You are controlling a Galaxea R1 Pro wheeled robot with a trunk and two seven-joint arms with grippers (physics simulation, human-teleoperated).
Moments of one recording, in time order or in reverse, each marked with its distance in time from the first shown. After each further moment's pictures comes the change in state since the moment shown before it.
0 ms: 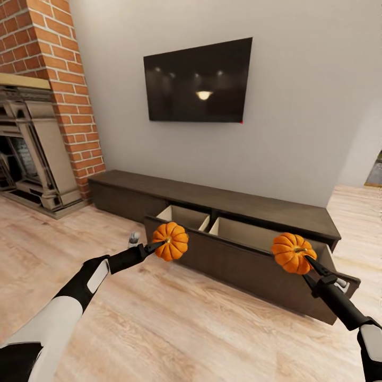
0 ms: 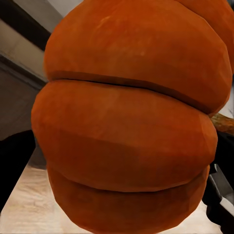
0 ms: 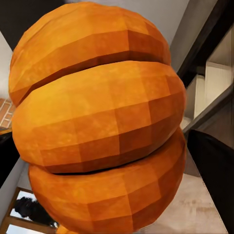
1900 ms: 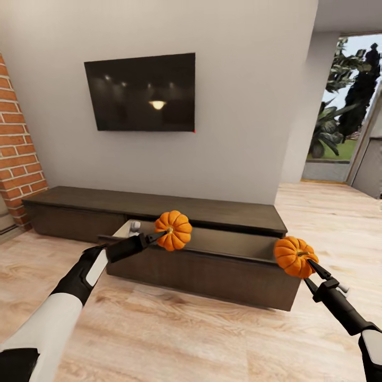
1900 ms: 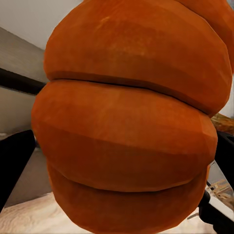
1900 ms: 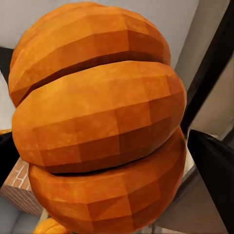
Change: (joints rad) left arm 0.011 -0.004 -0.014 -0.194 0.002 0.054 0.003; right arm 0.000 -0.008 -0.028 0.052 -0.008 0.005 -0.001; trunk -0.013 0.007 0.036
